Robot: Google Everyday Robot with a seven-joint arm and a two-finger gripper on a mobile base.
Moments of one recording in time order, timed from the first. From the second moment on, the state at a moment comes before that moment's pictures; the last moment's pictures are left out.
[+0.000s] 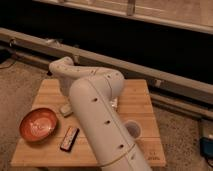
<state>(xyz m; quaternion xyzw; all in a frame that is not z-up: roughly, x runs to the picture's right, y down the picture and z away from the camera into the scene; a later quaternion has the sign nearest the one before) -0.211 0.092 0.916 -0.40 0.19 0.35 0.82</state>
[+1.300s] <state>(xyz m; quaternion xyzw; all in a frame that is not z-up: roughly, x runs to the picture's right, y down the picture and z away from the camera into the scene) -0.206 0.026 0.811 -0.38 0.12 0.34 0.85</state>
